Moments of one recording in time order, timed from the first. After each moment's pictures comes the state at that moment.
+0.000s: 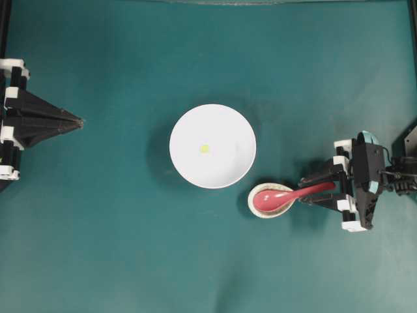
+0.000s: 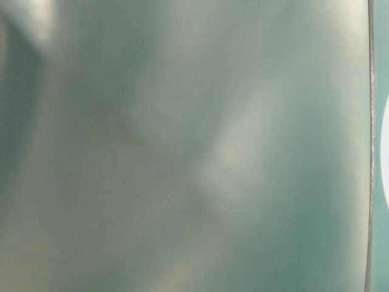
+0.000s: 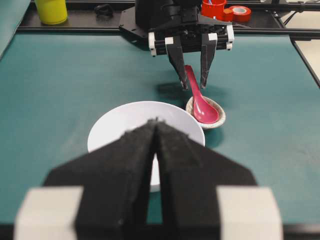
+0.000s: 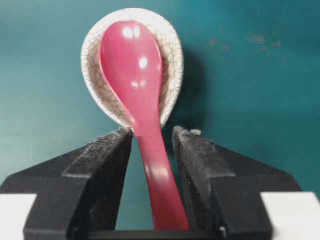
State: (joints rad) left arm 0.01 -0.98 1.18 0.01 -0.09 0.00; right arm 0.36 -0.07 1.31 0.37 -0.76 0.04
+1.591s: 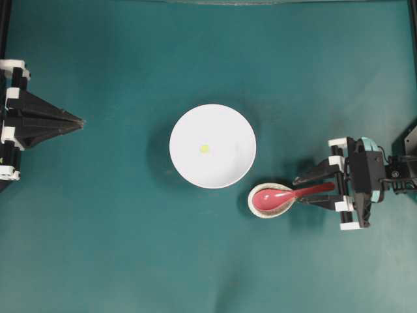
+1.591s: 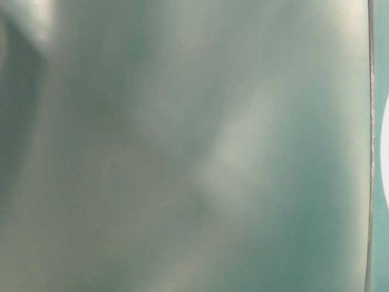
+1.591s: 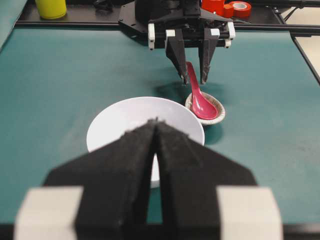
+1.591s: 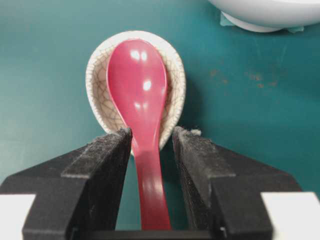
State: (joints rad) left arm 0.01 -0.98 1.18 0.01 -0.08 -0.01; right arm 0.32 -0.06 1.29 0.32 -0.79 -0.08
